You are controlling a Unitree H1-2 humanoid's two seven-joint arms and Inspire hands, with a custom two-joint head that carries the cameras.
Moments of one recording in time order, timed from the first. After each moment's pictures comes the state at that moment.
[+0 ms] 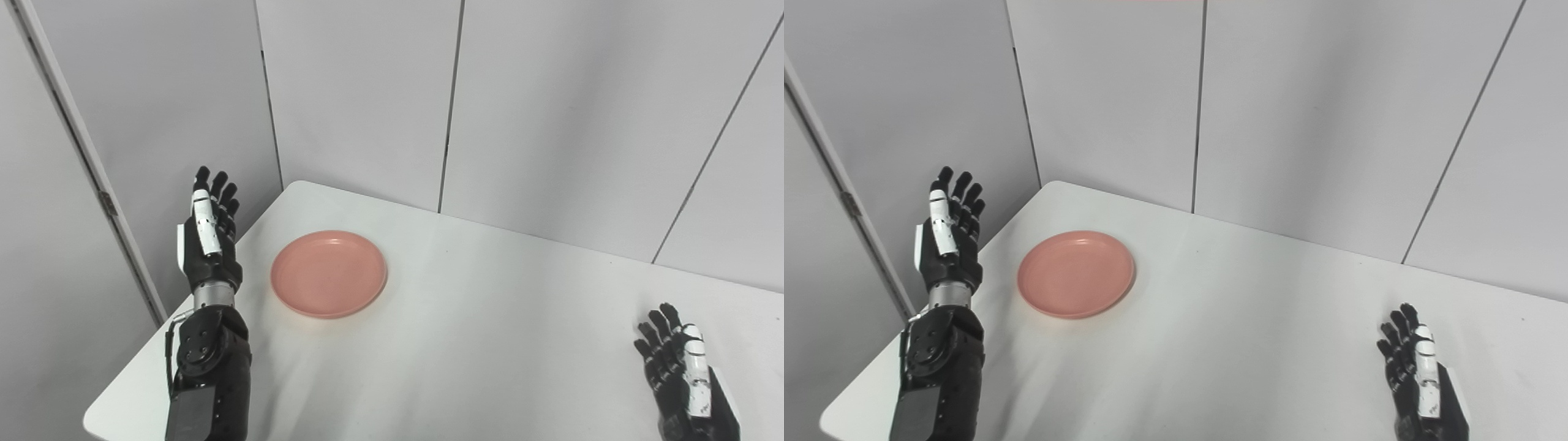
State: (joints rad) left arm -0.34 0.13 0.48 0.03 -0.30 0.05 0.21; right arm -0.31 -0.14 -0.08 0.22 0.28 0.08 0.20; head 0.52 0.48
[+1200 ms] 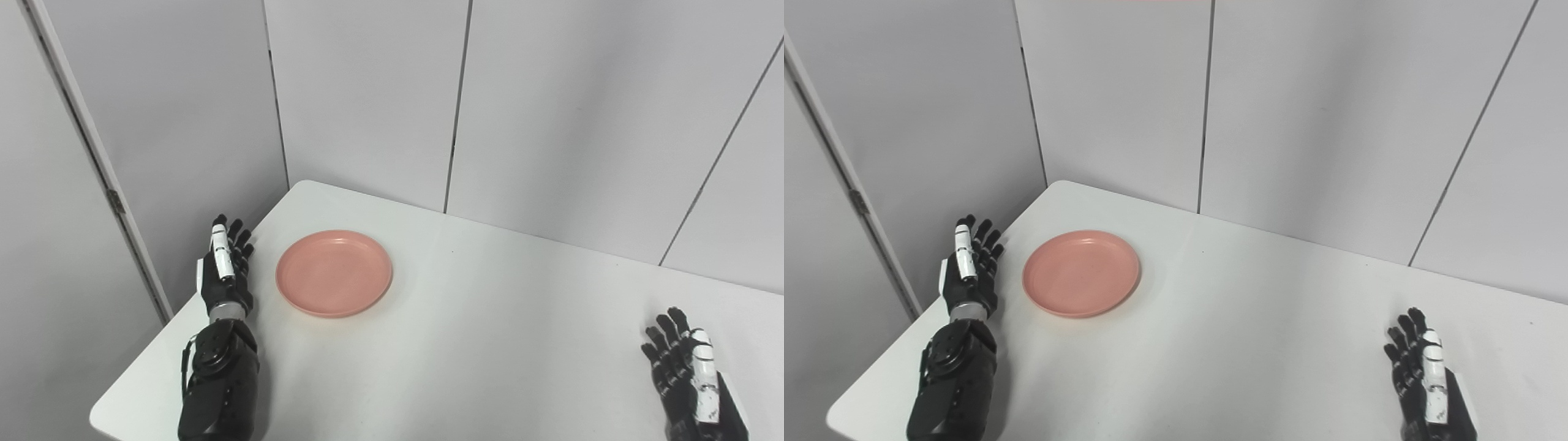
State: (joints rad) left arm -0.39 0.17 0.50 0.35 -0.35 0.01 0.21; right arm -0.30 -0.14 -0.08 0.21 0.27 0.09 0.20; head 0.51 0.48
